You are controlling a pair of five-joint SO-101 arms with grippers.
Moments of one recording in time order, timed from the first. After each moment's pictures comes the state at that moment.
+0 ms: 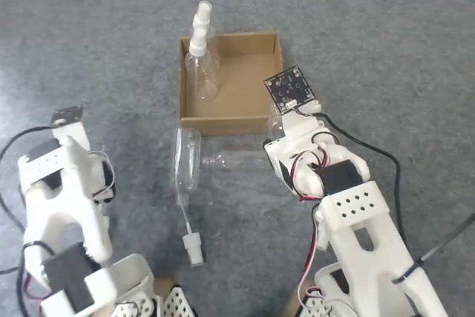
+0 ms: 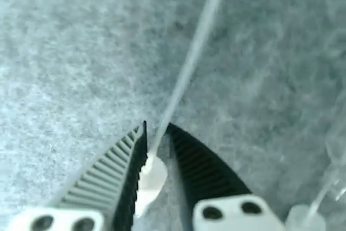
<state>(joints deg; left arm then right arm) -36.0 -10.2 45.2 70.2 -6.4 -24.0 -40.3 50.0 48.1 6.9</state>
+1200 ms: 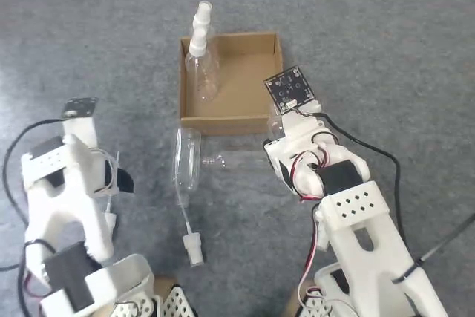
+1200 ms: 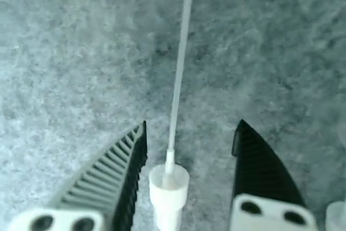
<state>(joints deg) -34.5 -10.0 45.3 65.8 -18.7 -24.0 -40.3 50.0 48.1 6.9</state>
